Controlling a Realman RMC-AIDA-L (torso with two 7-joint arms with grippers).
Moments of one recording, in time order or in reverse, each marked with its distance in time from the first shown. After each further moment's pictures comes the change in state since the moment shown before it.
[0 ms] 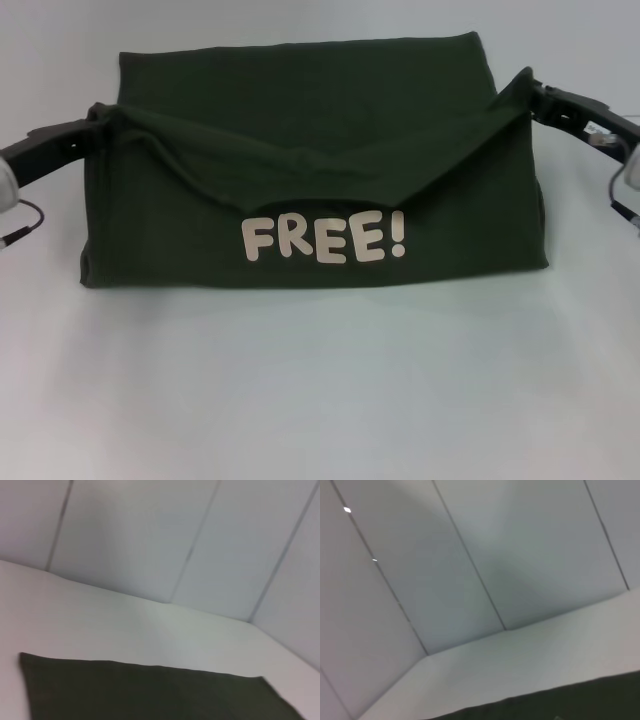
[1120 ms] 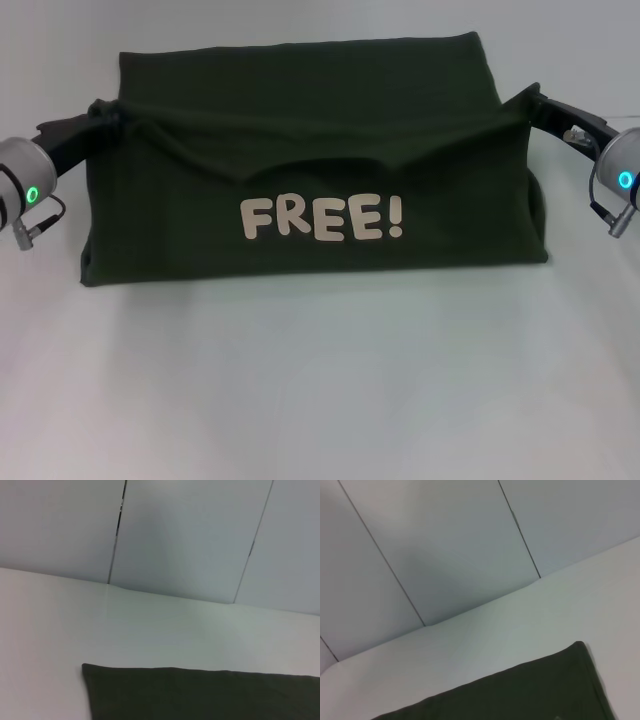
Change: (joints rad) left arm -0.087 -0.027 0.000 -0.149 -0.170 -0.349 0.283; right arm 0.079 0.007 -0.002 0.144 0.186 0.339 -0.159
